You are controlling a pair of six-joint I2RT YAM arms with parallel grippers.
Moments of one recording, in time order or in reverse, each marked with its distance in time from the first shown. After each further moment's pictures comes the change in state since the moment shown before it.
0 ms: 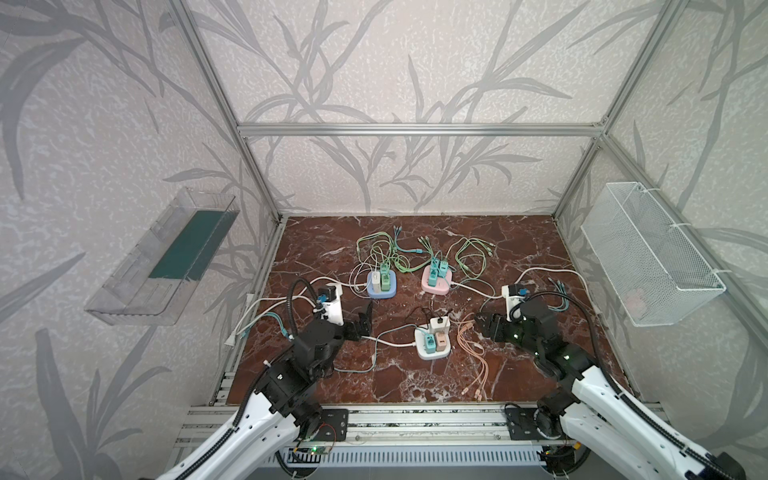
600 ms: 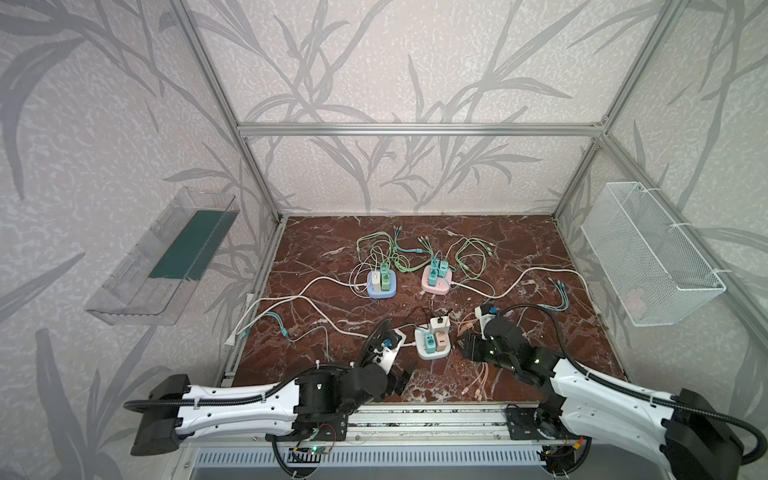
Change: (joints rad) left arm -0.632 0.310 -0.036 0.065 -0.192 -0.019; right arm 0.263 0.240 -0.066 0.185 0.092 0.190
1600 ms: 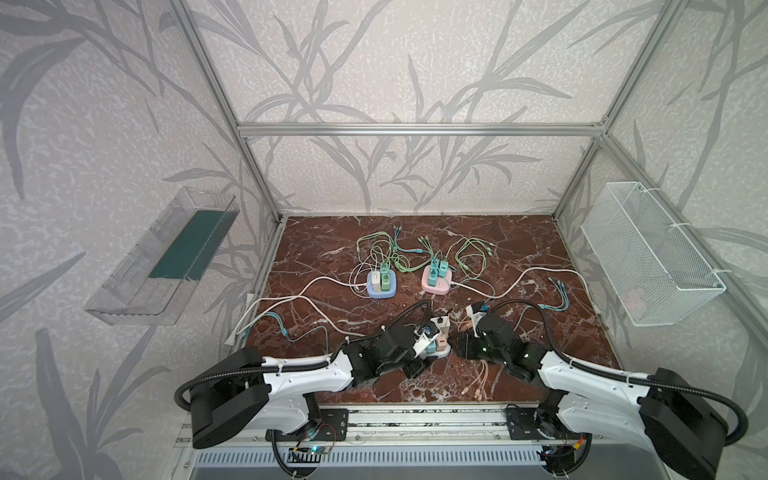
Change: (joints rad) left arm 0.313 0.496 0.130 0.317 0.554 0.392; right arm -0.018 0.128 0.016 0.105 -0.059 -0.060
